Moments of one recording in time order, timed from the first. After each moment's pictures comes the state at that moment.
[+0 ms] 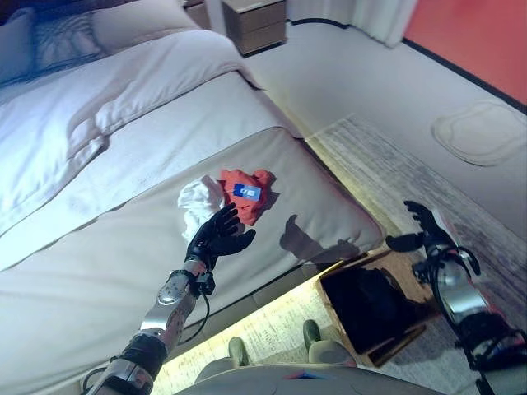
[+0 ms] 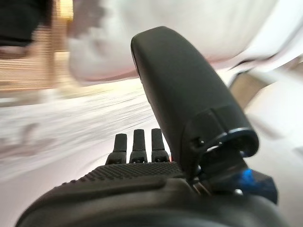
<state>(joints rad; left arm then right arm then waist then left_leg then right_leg) -0.06 0.34 -0.35 0.47 -0.57 -0.20 -0.06 -0.30 -0.68 0.23 0.59 -0.01 0.07 -0.24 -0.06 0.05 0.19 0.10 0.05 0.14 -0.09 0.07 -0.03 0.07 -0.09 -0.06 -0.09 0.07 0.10</state>
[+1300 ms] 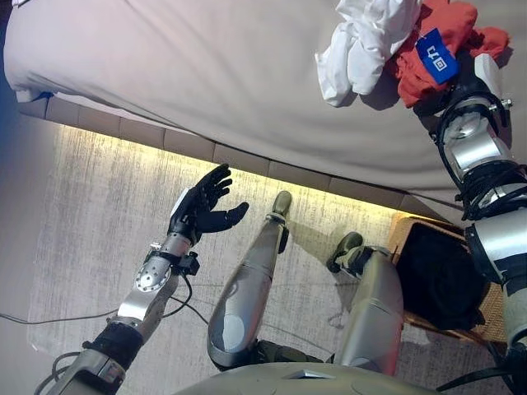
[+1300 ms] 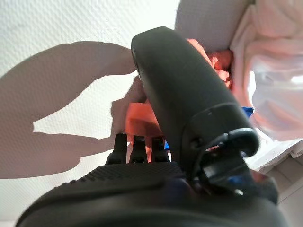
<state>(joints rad) -0.05 0.53 -0.39 0.28 -0.64 -0.37 -0.03 -1.16 -0.76 0.49 1.09 0.03 0.17 -0.30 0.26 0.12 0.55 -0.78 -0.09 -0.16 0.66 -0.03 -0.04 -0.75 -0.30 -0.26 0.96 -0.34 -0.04</state>
